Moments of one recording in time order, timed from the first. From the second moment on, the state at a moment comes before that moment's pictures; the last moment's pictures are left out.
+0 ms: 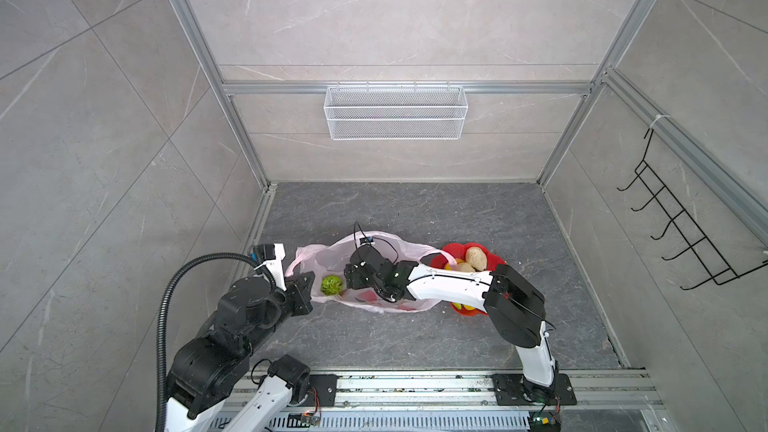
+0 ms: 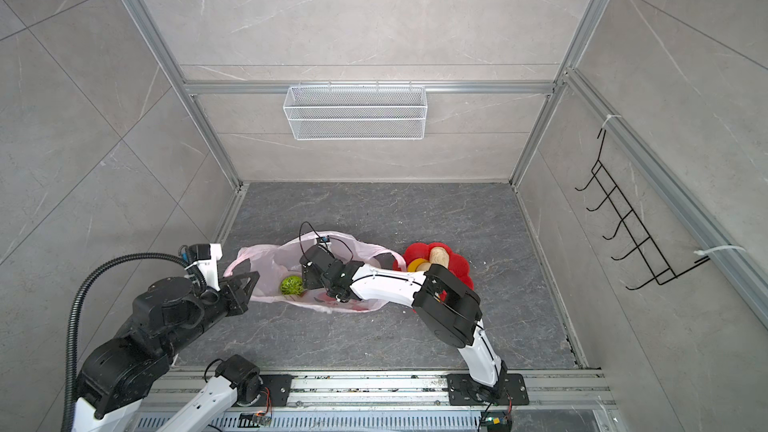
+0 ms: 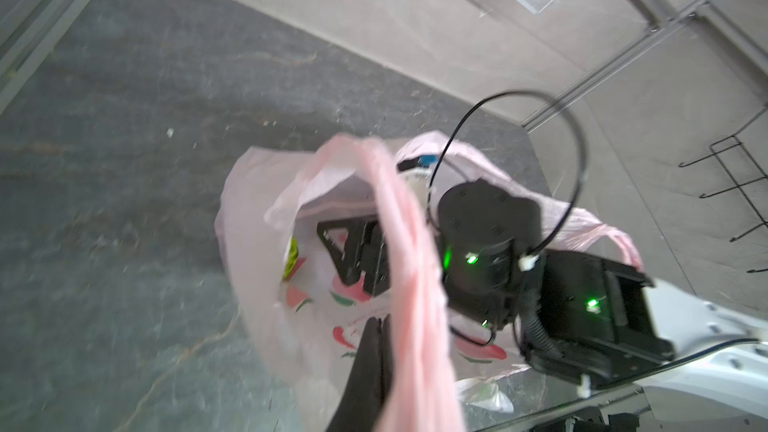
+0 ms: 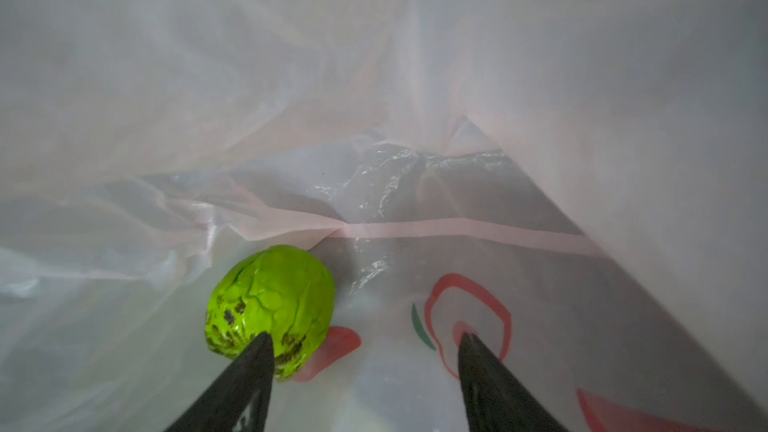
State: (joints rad) left arm -0.50 0.52 1.08 -1.10 -0.07 -0.64; right arm 1.07 2.05 1.52 -0.22 0.18 0.71
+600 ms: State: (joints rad) left arm -0.50 0.72 1.14 -1.59 -0.25 -0.95; right arm 1.10 2.11 1.68 -0.37 0.10 0.60
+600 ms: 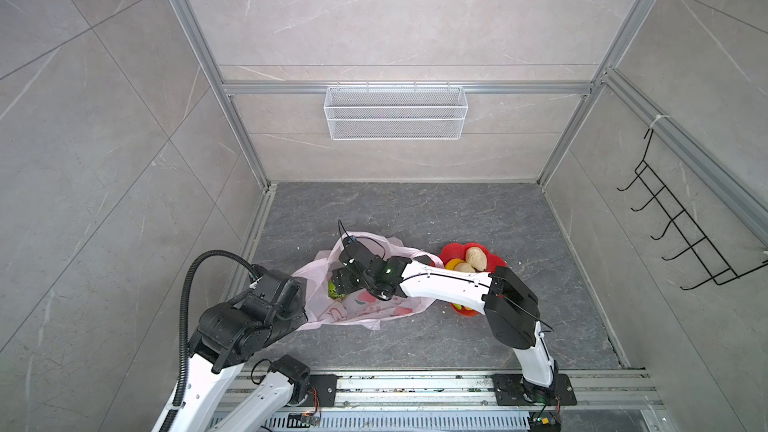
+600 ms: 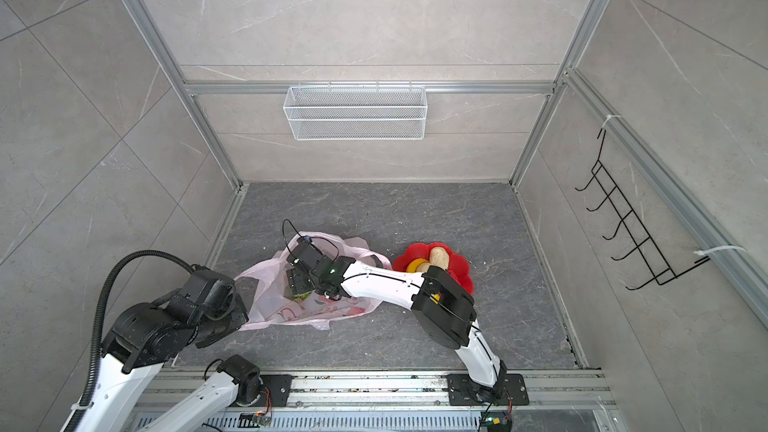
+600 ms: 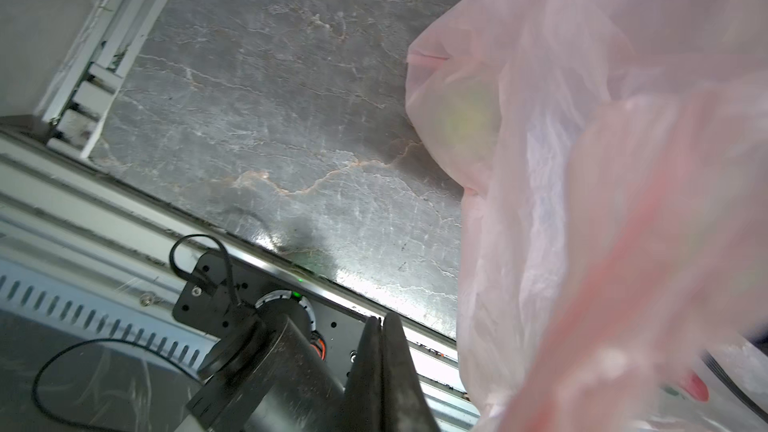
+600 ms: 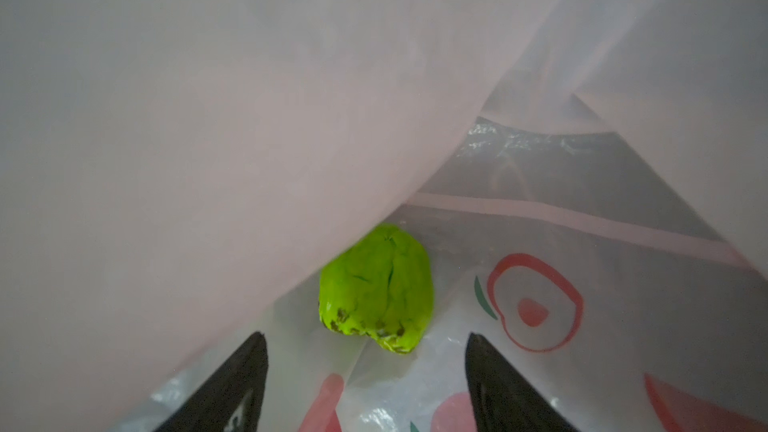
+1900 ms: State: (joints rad) left arm -0.50 0.58 0.98 -1.45 -0.21 -0.96; right arm 1.11 2.36 2.00 -0.53 -0.04 0.58
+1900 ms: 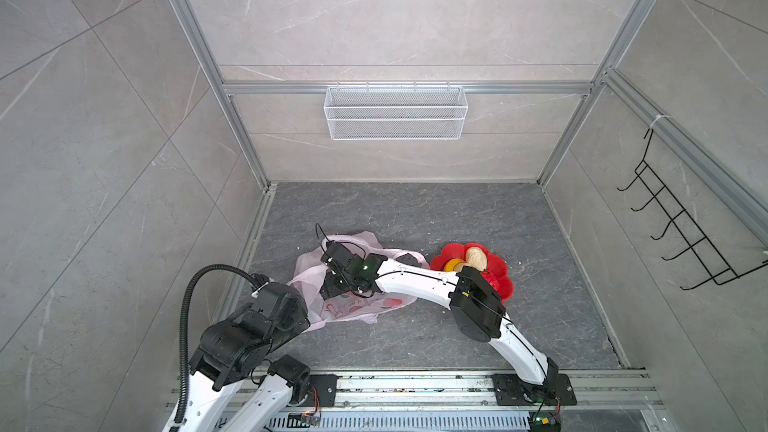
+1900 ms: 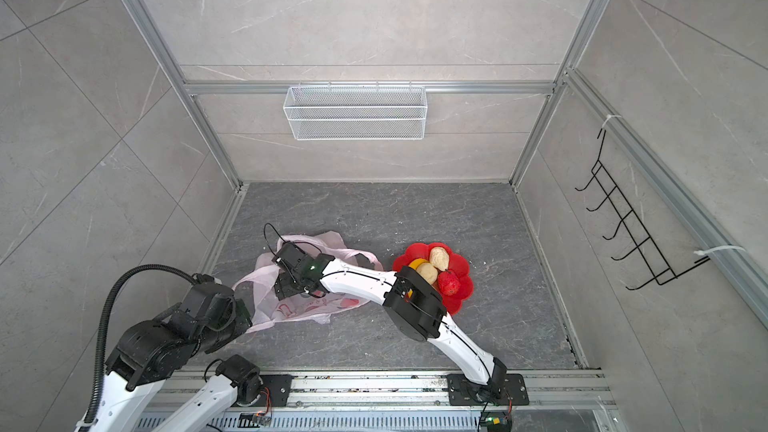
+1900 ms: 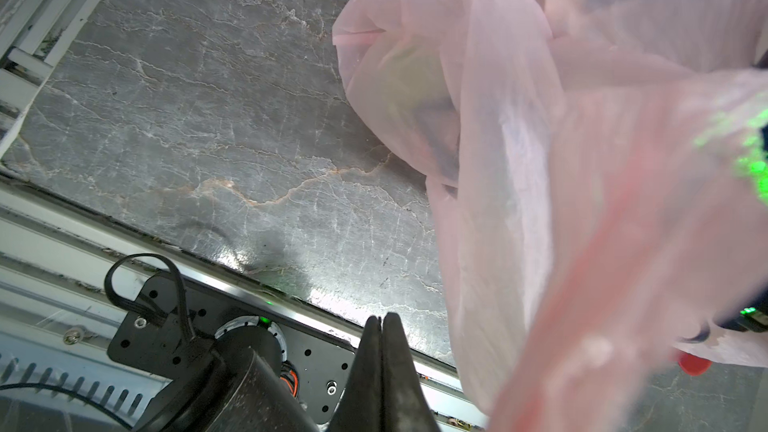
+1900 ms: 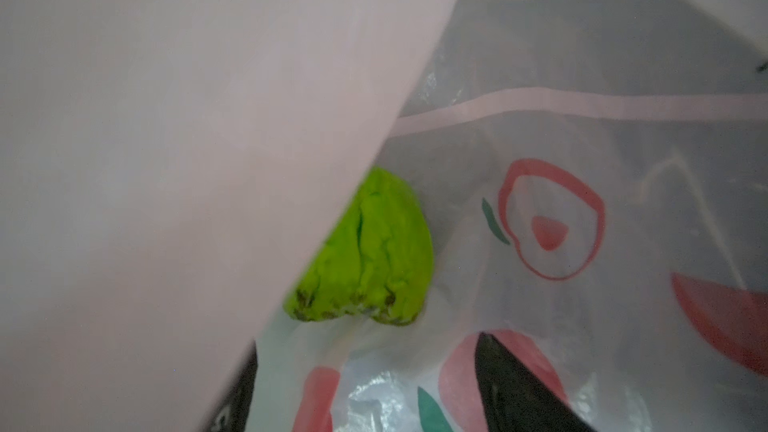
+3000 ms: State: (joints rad) left arm -0.50 0.51 0.94 -1.34 -0.17 -0.91; right arm 1.11 2.36 1.92 -0.27 -0.24 0.50
